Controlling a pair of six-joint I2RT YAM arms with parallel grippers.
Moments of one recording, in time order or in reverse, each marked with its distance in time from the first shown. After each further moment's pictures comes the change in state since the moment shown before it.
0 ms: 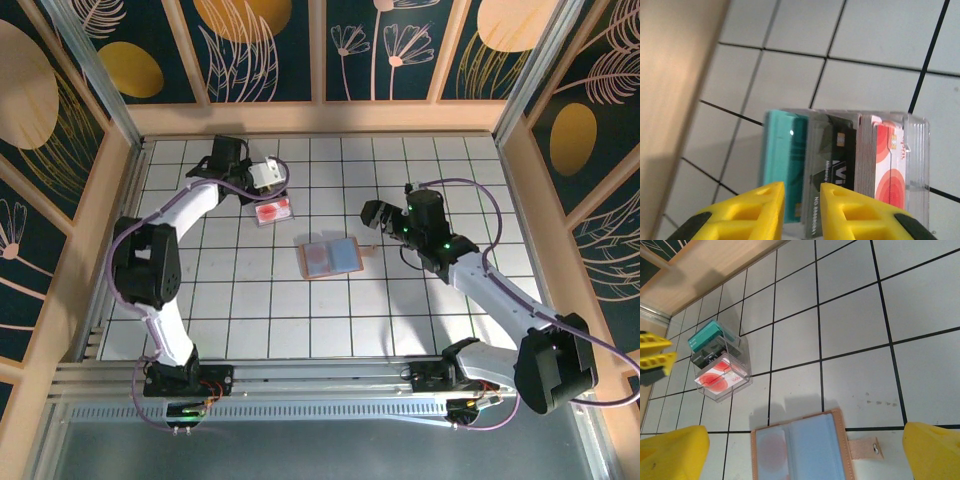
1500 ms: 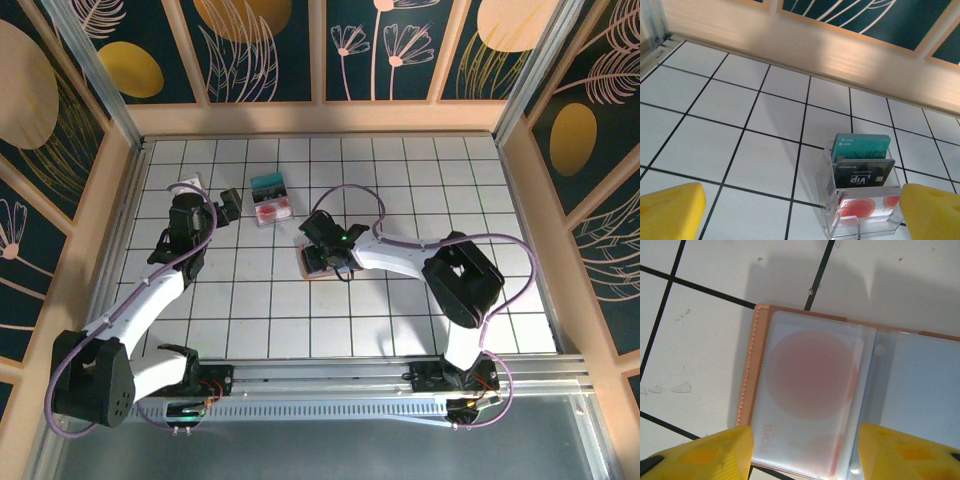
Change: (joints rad) left arm 0.000 -0.678 -0.719 0.448 -0.523 -1.397; right arm 0.449 0.644 0.401 -0.270 0.178 -0.202
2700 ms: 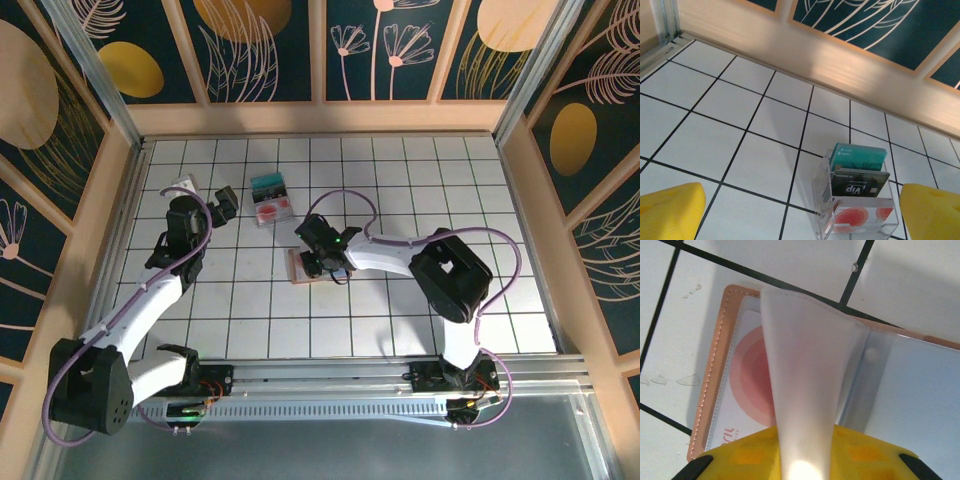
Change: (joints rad) left arm 0.000 -0.043 -0.013 0.006 -0.021 -0.069; right arm 0.006 0.059 0.008 0.034 -0.076 -0.019
